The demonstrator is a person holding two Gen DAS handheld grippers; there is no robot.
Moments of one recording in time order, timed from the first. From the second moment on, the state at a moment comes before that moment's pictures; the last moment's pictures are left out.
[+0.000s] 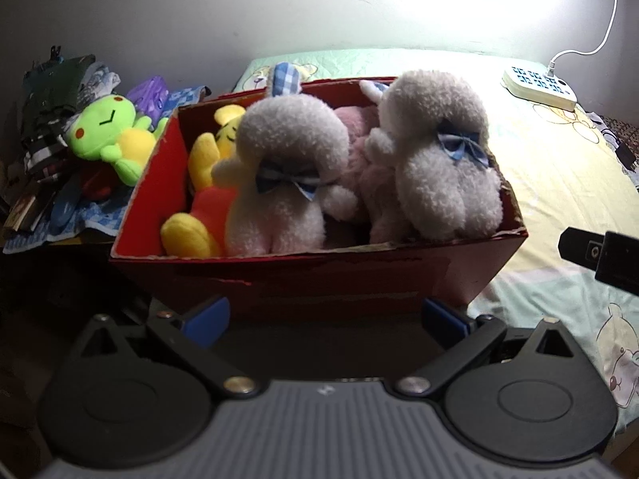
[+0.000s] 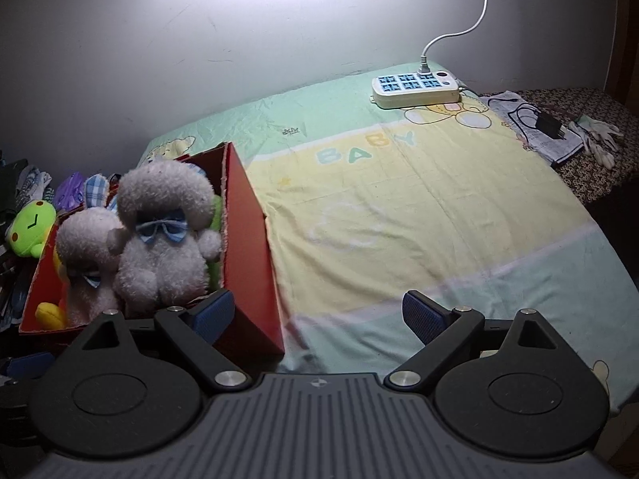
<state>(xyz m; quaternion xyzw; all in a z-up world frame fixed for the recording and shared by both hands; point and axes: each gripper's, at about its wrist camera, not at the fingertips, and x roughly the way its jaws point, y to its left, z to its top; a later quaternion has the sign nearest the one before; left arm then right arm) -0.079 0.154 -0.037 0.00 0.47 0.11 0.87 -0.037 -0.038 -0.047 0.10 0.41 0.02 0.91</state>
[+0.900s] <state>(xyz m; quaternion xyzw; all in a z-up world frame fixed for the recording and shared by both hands) -0.041 0.036 -0.063 -0.01 0.54 0.11 0.83 0.010 -0.131 -0.072 0.06 0.47 0.05 0.88</state>
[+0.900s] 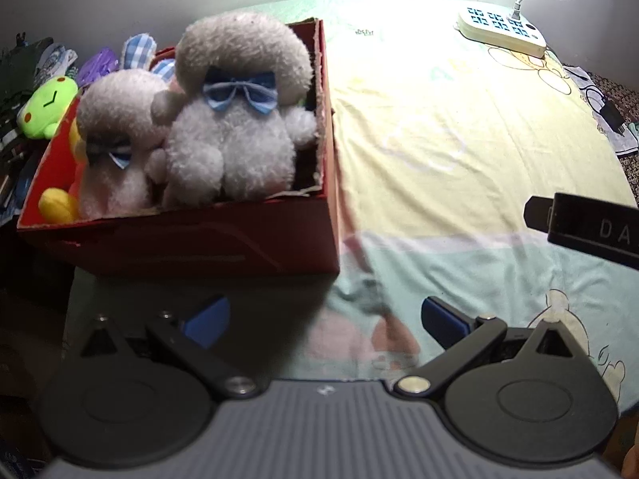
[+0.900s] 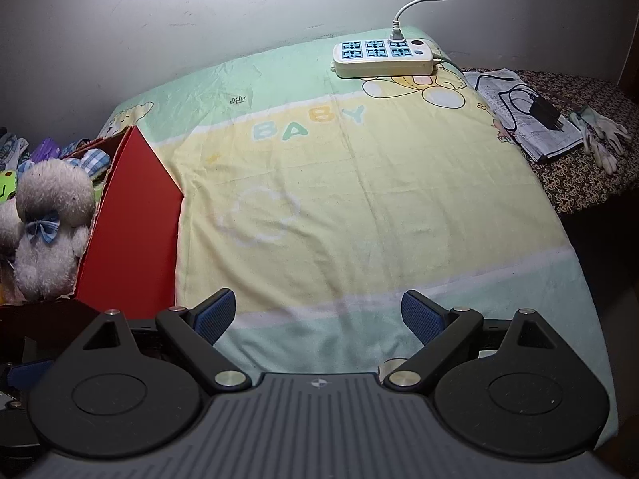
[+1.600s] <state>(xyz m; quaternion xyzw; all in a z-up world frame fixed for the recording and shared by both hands) -0.039 0.075 -0.034 -0.01 0.51 0.14 0.85 0.019 -0.102 -0.047 0.05 0.45 0.07 0.89</state>
